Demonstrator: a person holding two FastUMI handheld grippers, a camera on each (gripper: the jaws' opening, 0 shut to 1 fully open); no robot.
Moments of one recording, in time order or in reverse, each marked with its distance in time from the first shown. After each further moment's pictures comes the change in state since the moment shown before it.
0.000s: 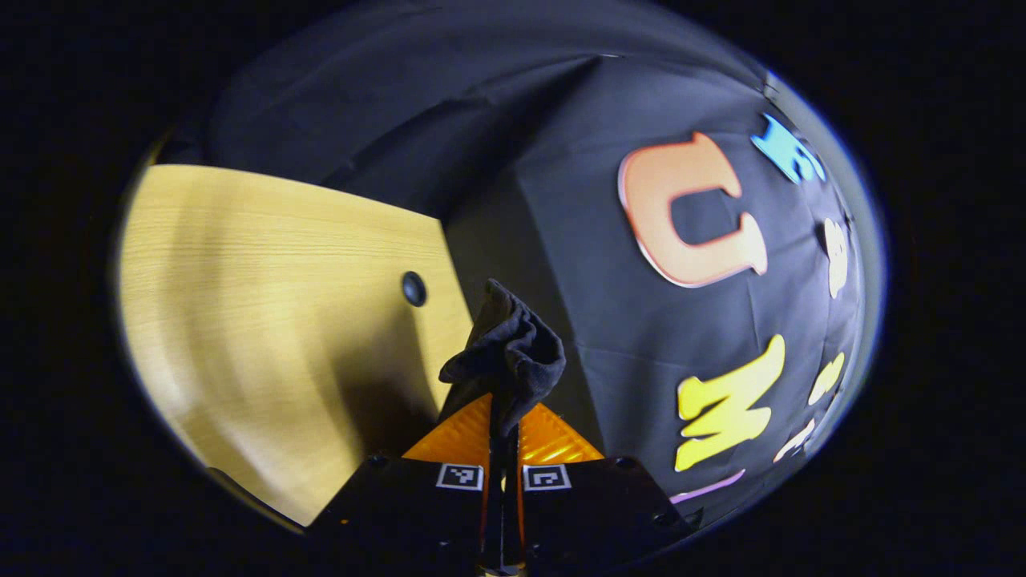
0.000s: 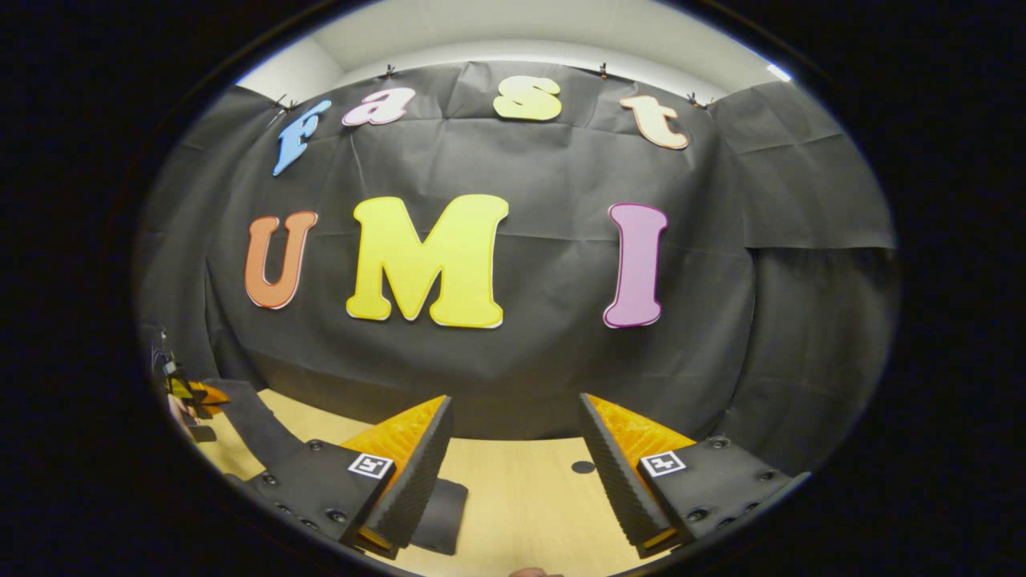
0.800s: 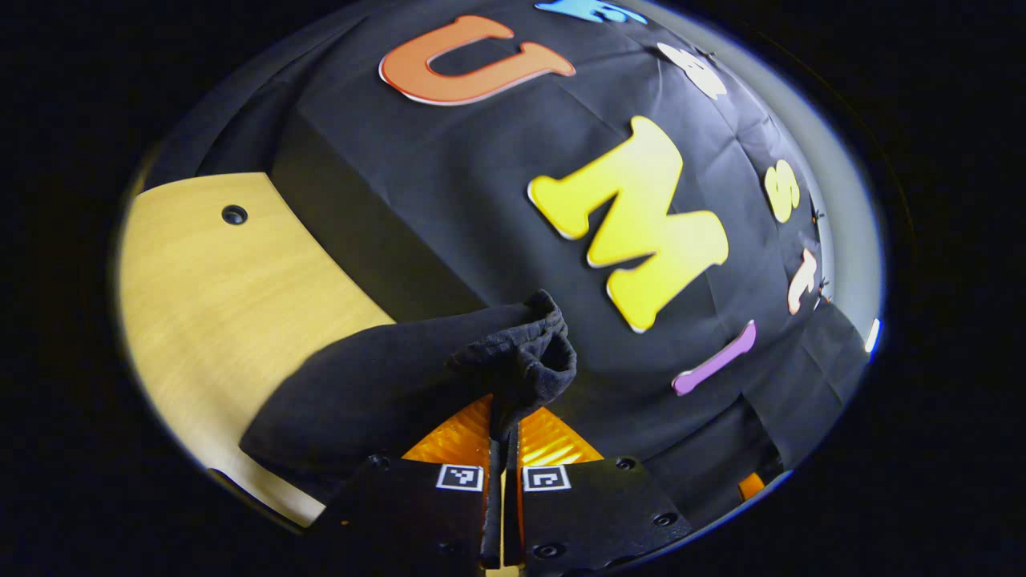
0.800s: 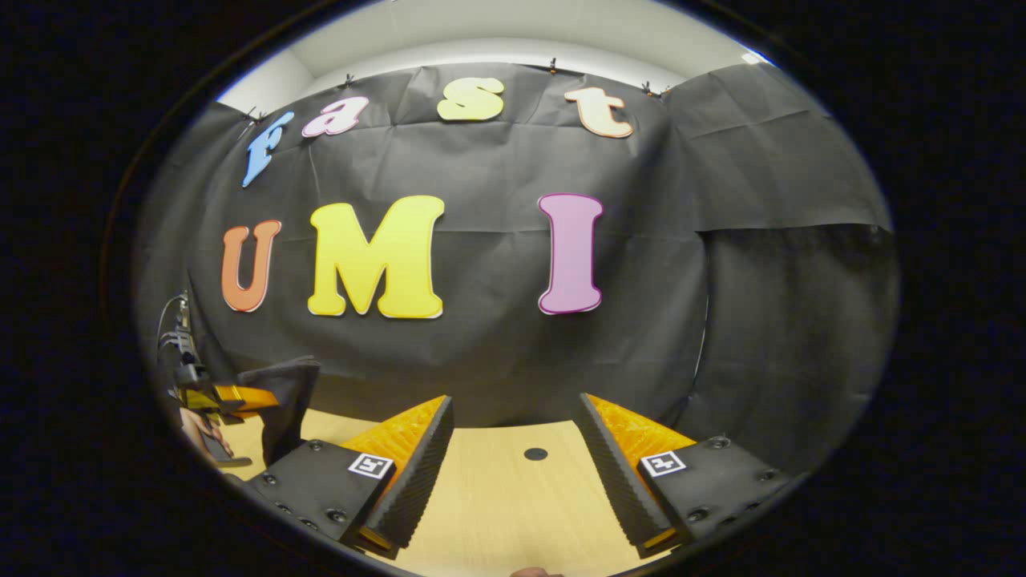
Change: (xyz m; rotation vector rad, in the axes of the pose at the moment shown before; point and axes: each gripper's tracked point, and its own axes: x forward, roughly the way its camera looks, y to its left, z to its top) left arm 0.007 -0.136 -0.264 0.410 0.264 -0.129; right arm -0.041 -0.109 -0.010 0.061 0.019 -0.100
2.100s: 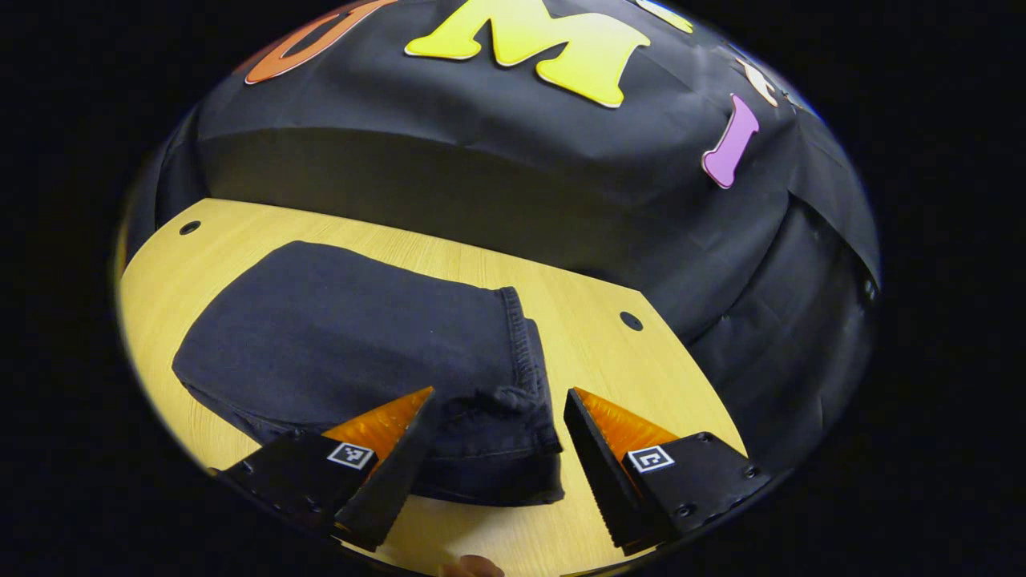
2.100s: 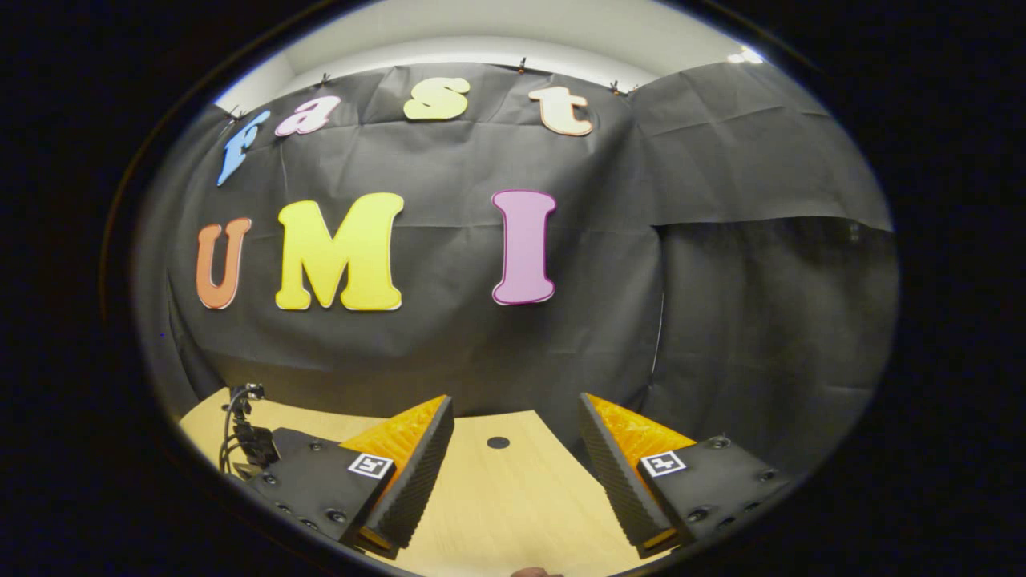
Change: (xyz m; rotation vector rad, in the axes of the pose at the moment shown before) left arm 0.021 0.022 -0.172 0.447 0.295 0.109; right arm -0.026 -0.040 -0.014 0.014 0.019 -0.120
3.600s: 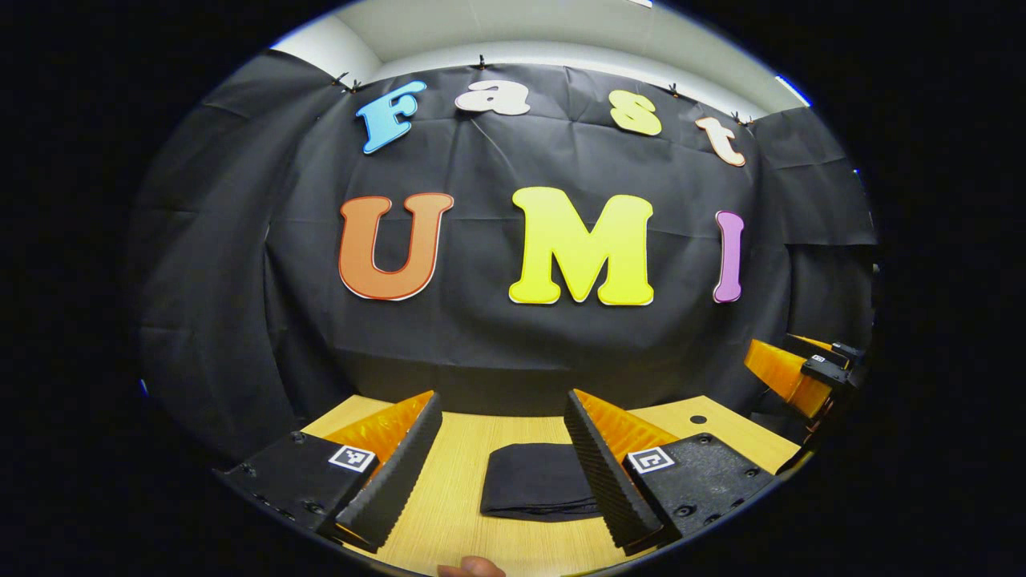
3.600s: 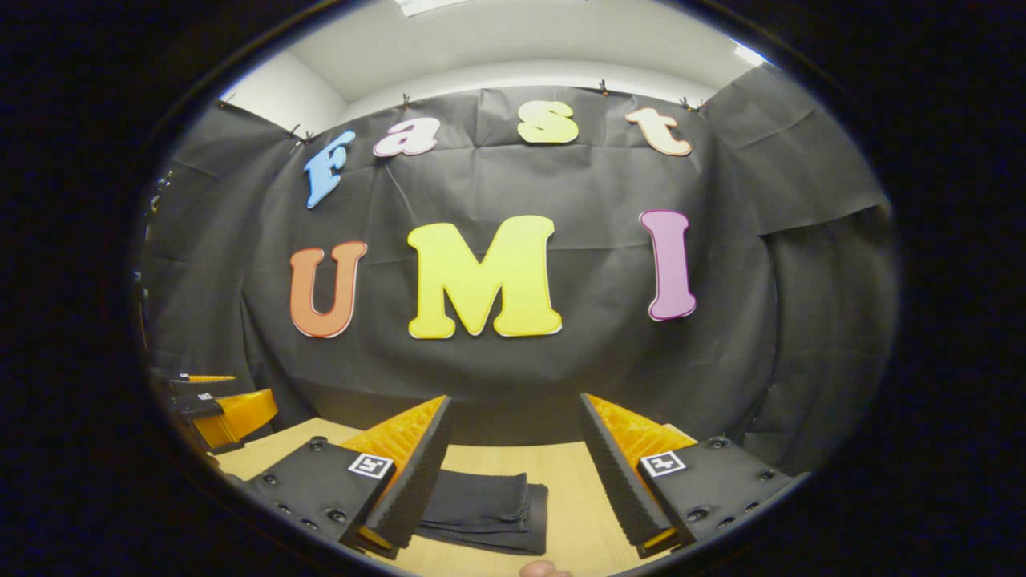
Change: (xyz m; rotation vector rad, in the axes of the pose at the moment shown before) left arm -0.284 0.115 0.172 0.267 -0.577 0.276; right arm -0.035 0.240 -0.024 0.038 -0.127 0.327
